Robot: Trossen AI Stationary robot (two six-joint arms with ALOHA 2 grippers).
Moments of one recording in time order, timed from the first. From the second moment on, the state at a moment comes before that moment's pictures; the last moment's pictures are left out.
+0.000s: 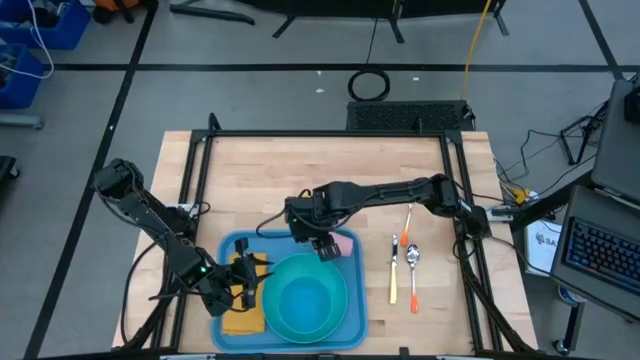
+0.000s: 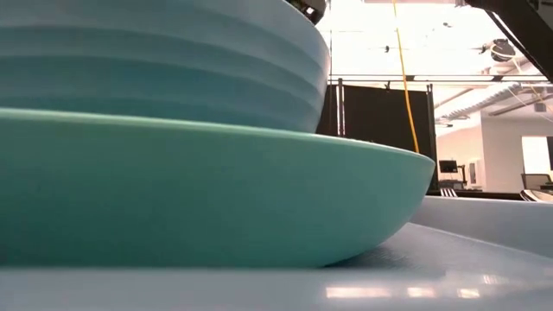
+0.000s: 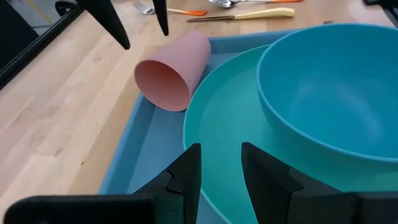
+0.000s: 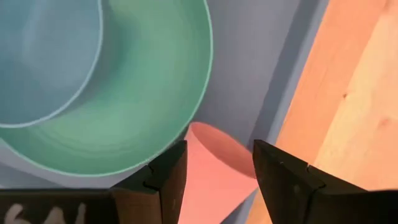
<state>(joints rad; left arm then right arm) -0.82 1.42 0.70 -0.16 -0.84 -0.59 0.07 2.21 2.12 -1.18 -0.16 -0.26</state>
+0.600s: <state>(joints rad) -0.66 1.42 0.70 -0.18 -0.75 -0.69 0.23 2.08 2.01 -1.14 0.04 0.09</state>
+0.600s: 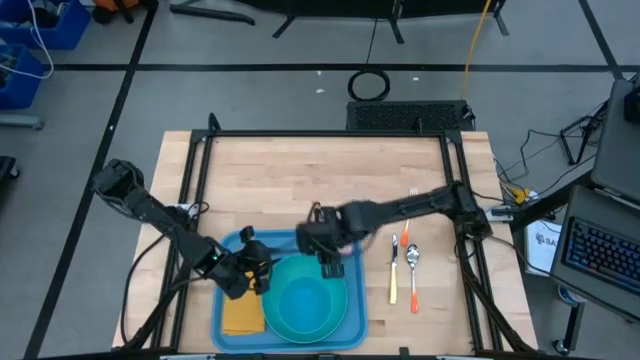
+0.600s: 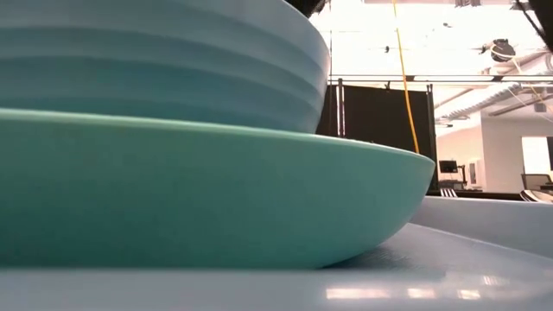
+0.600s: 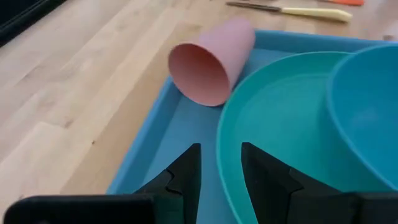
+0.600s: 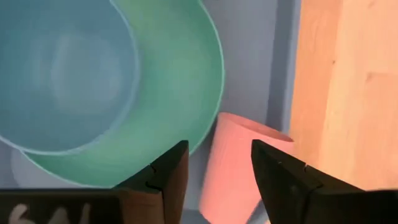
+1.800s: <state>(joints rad) -0.16 1.41 0.70 0.15 0.03 -0.74 0.64 1.60 0.85 0.26 0.45 0.33</state>
